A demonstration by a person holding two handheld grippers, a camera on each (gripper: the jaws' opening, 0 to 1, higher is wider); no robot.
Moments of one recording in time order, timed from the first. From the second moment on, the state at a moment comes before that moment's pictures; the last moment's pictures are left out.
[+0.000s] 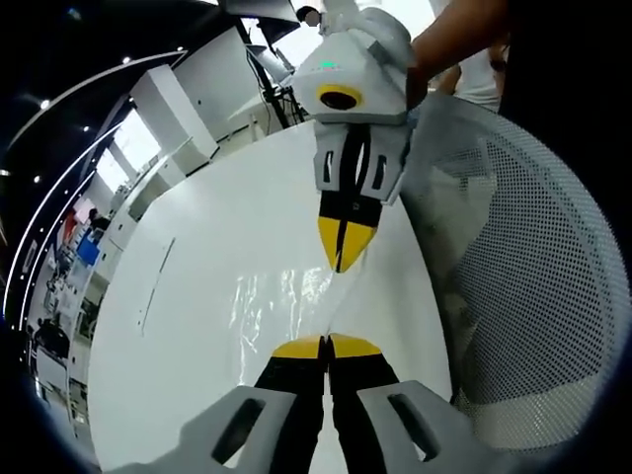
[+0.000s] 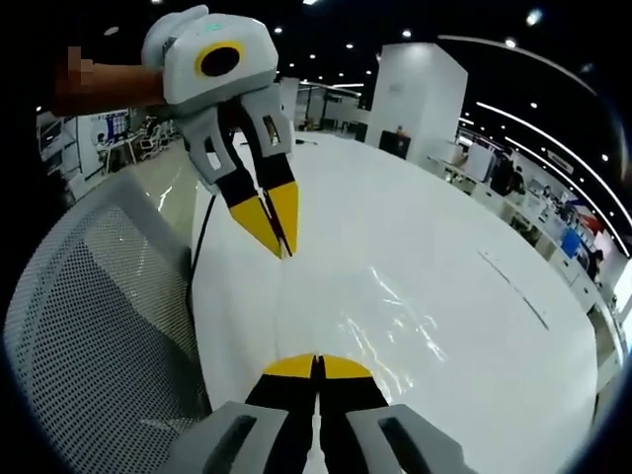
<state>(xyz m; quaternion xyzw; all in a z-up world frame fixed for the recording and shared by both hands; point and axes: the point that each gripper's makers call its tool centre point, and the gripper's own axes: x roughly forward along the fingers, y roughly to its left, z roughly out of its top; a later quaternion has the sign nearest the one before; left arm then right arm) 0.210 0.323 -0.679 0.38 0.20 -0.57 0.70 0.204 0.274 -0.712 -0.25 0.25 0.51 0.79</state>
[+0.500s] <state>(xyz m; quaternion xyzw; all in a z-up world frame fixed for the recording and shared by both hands) 0.196 0.294 -0.650 0.37 0.15 -0.60 0.70 0.210 0.273 -0.708 -0.25 0.26 0.50 0.79</state>
